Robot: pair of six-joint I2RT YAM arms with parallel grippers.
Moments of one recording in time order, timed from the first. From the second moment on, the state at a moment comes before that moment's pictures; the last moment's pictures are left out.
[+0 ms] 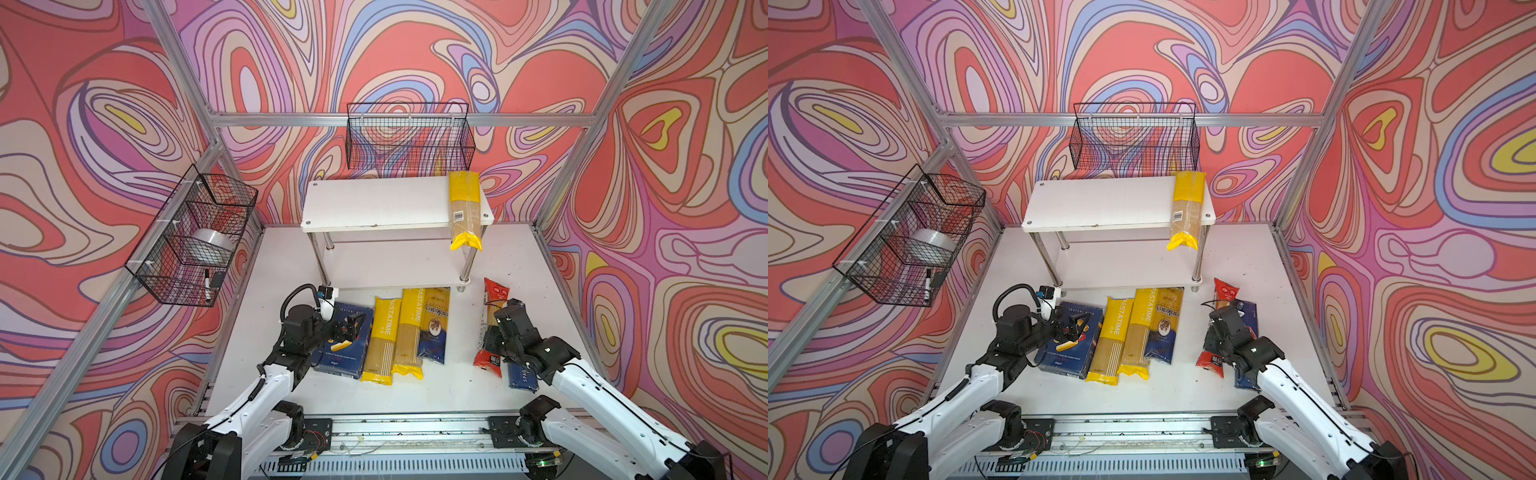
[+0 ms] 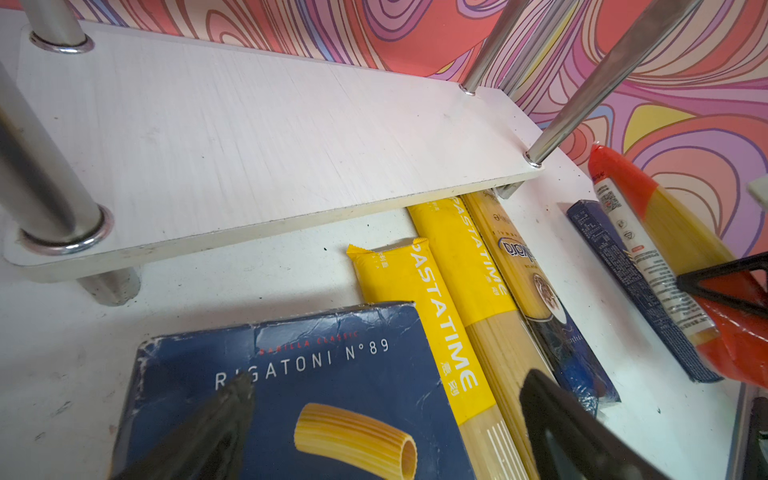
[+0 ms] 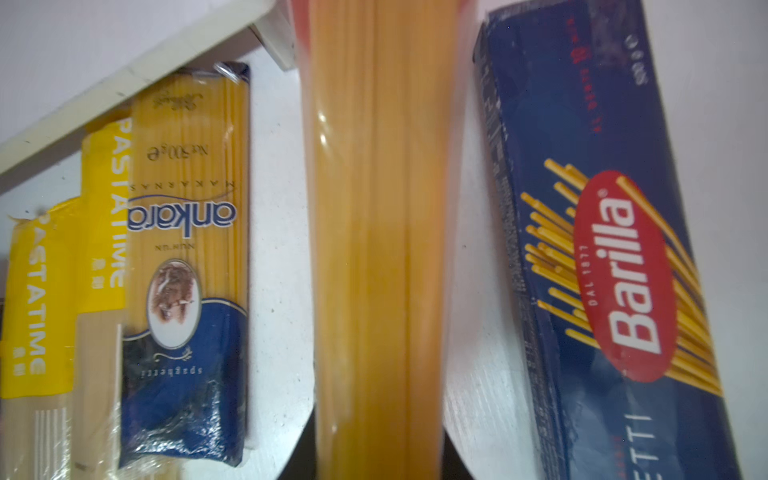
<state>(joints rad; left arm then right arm) -0.23 0.97 0.30 0.25 0.41 -0.24 0.44 0.83 0.59 -0.71 0.20 0.72</state>
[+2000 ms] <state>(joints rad) -0.23 0.87 0.28 0.21 0.42 -0.21 0.44 1.50 2.18 -1.09 -0.15 0.41</state>
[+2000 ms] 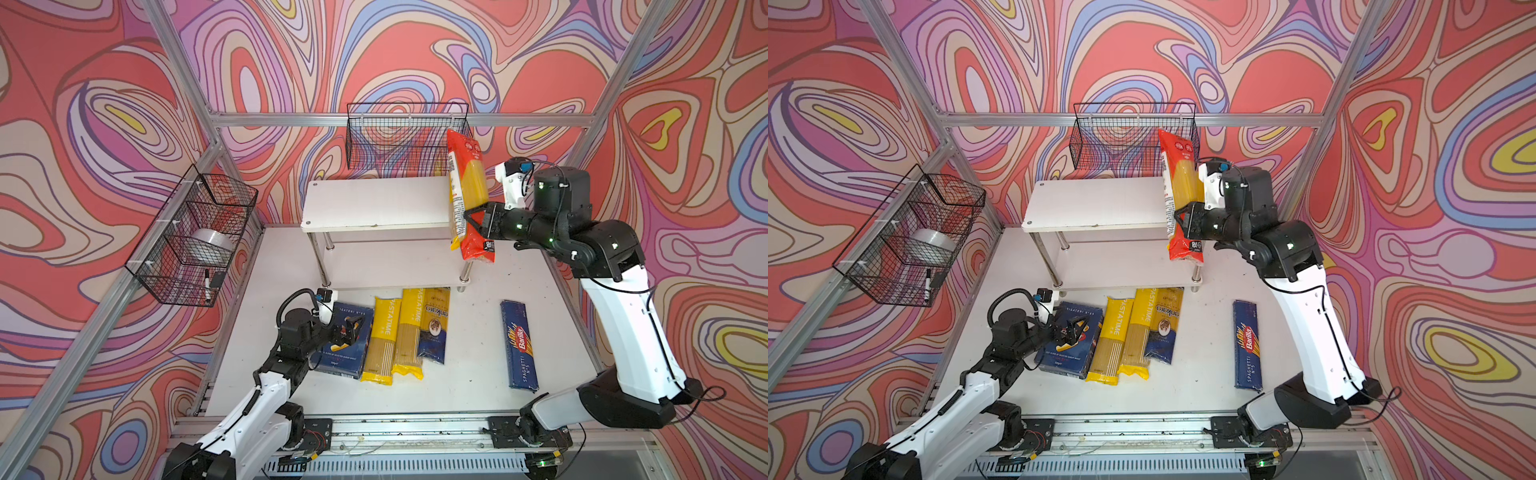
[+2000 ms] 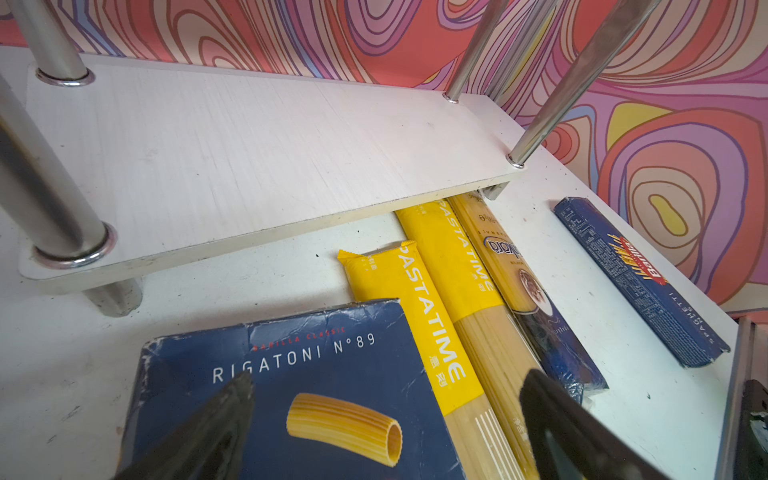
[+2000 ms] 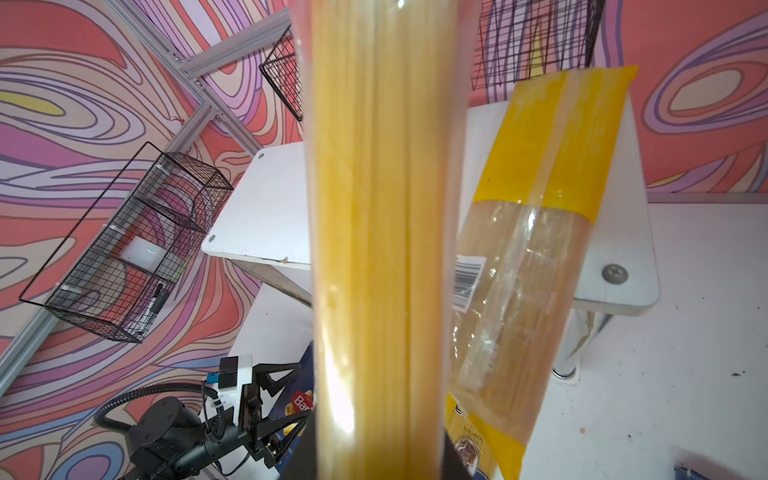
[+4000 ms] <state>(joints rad) -0.23 0.88 0.28 0.21 0.42 -0.21 0.46 1.75 2.12 -0.83 -0.04 0.50</state>
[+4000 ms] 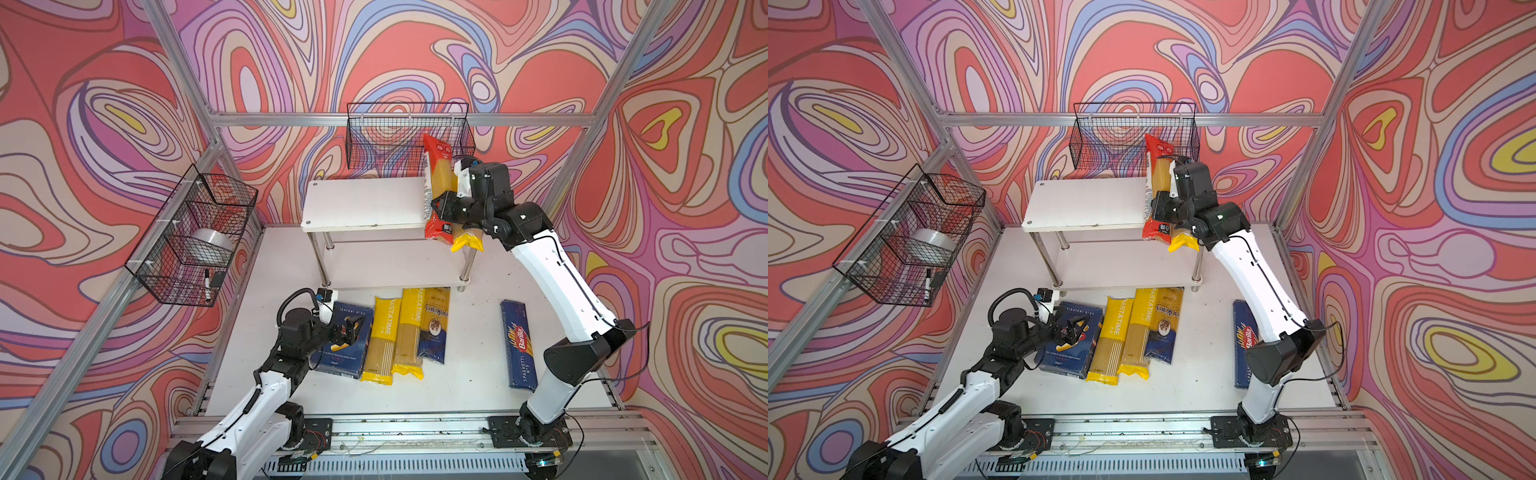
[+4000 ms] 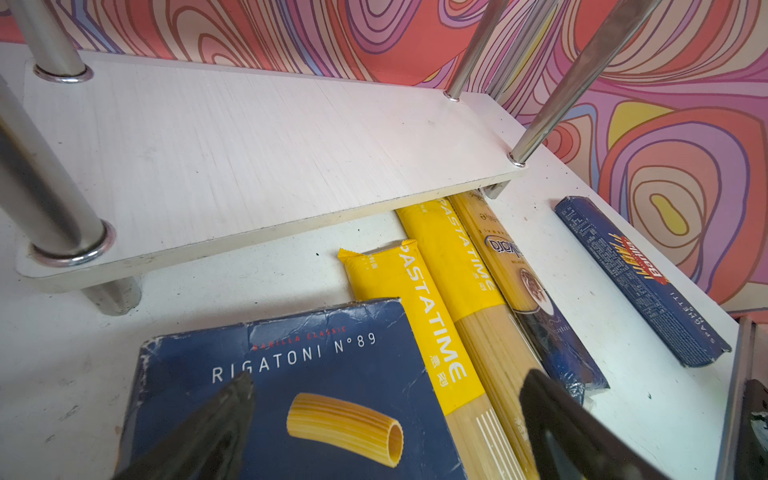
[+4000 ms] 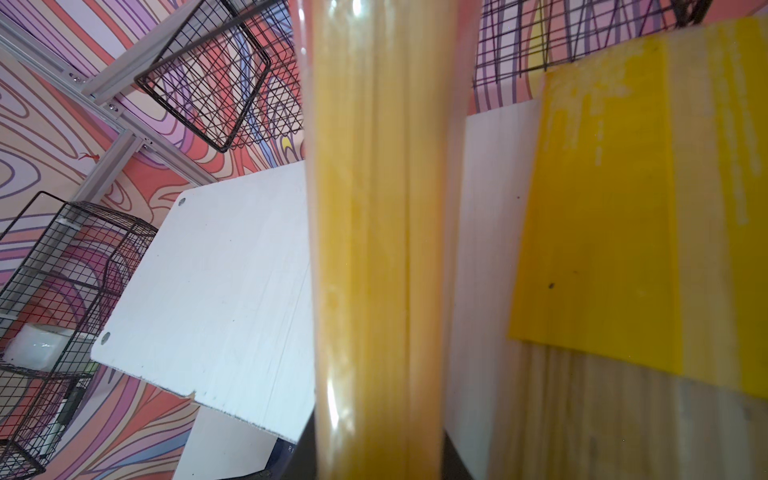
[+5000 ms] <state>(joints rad) -0.23 0.88 0.28 0.21 0.42 -0.21 0.46 1.73 2.11 -0.70 -0.02 0.52</state>
